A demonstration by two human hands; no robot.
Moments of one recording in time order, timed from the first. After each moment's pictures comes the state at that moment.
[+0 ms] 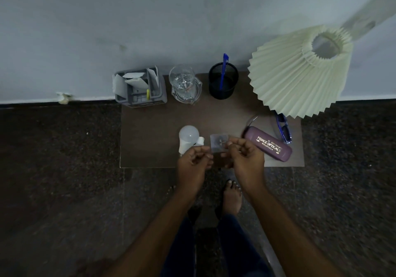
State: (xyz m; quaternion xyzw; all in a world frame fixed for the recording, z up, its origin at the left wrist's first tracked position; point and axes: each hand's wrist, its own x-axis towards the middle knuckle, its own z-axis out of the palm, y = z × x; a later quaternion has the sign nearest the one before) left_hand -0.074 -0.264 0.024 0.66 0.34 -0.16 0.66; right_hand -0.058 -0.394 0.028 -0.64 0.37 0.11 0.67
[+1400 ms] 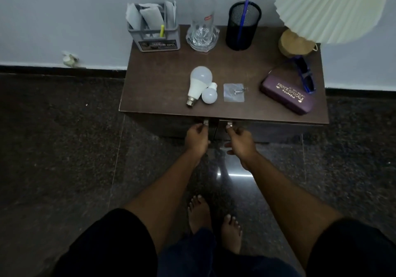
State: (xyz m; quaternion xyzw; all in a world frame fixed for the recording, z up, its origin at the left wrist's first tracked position) left_hand -0.149 -0.249 -0.140 0.70 0.38 -0.15 0.59; right_hand -0.155 -0.379 -0.103 -0.73 0.28 0.23 0.57
